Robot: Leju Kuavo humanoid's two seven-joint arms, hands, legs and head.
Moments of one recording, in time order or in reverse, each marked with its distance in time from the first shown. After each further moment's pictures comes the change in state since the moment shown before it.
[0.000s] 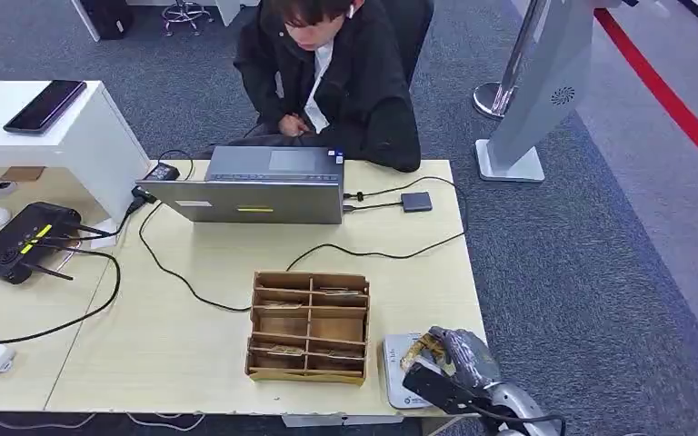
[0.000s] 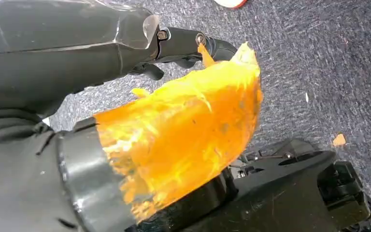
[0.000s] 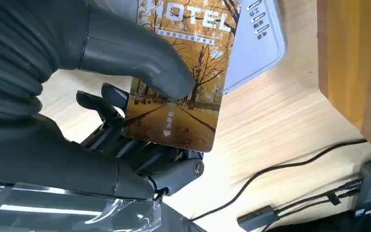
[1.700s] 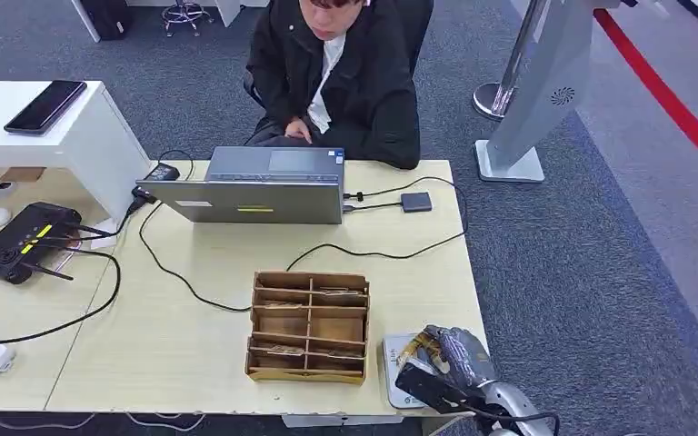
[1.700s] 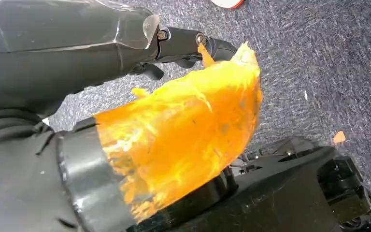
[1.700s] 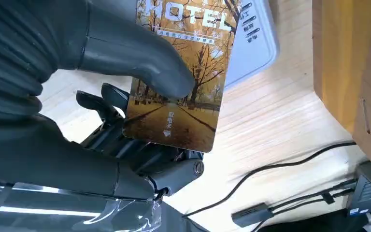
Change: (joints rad) left arm -0.002 0.000 -0.016 0.000 -0.006 -0.007 0.006; right arm -0.014 0.015 0.010 0.013 0.043 -0.002 0.016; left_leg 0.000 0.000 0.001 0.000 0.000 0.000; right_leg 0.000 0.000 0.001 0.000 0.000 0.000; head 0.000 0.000
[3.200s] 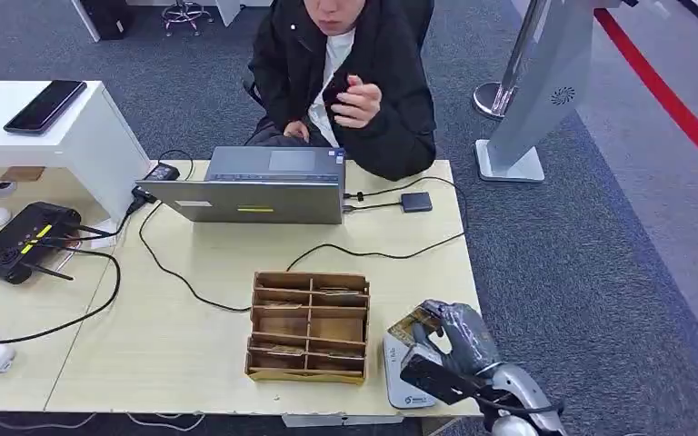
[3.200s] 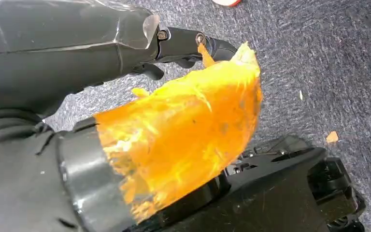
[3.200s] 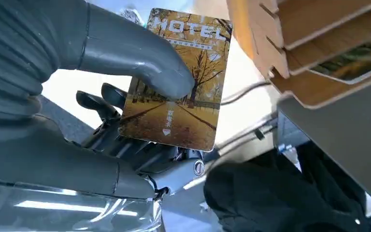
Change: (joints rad) left arm -0.003 0.000 0.000 0.000 0.032 -0.003 -0.023; right arm 0.002 0.000 -0.049 -0.200 -0.013 0.015 -0.096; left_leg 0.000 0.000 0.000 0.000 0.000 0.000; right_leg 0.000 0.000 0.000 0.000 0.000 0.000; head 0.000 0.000
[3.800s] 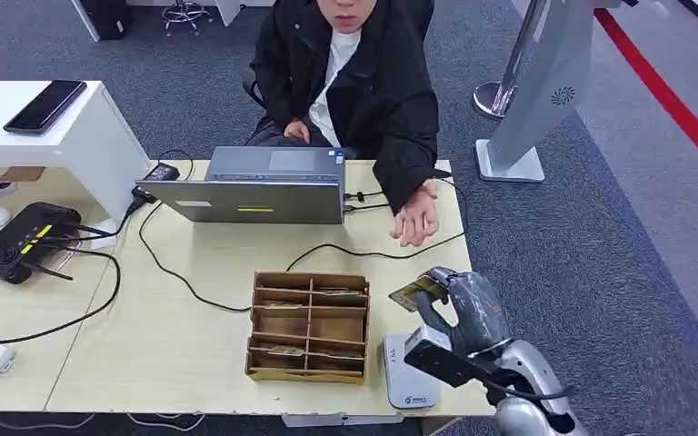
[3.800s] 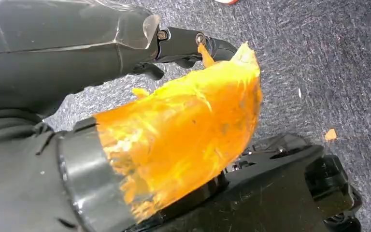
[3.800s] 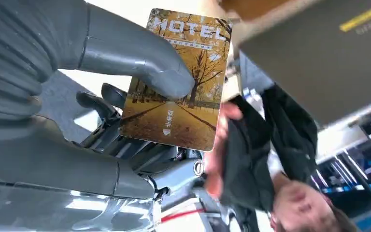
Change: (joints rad) left arm -0.002 -0.001 0.000 0.000 0.005 -0.009 -0.002; right arm -0.059 0.000 -0.025 -0.113 0.045 -0.031 -0.008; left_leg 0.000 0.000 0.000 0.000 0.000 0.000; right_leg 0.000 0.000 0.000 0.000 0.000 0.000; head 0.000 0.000
